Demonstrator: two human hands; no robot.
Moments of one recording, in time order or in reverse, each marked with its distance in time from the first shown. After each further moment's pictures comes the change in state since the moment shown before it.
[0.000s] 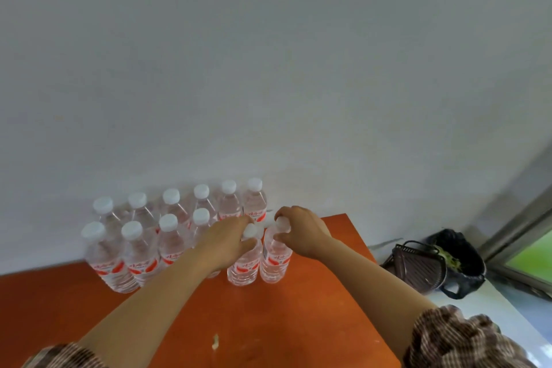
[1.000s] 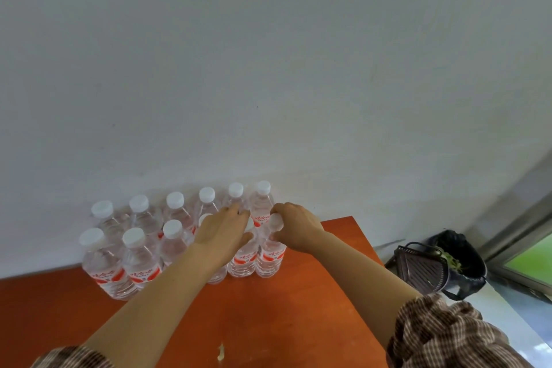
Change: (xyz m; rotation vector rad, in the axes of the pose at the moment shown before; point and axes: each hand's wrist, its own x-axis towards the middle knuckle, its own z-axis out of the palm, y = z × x) left_hand 0.025 -0.025 -0.005 0.384 0.075 0.066; right_hand 0.044 -0.020 0.017 -0.031 -0.064 0.036
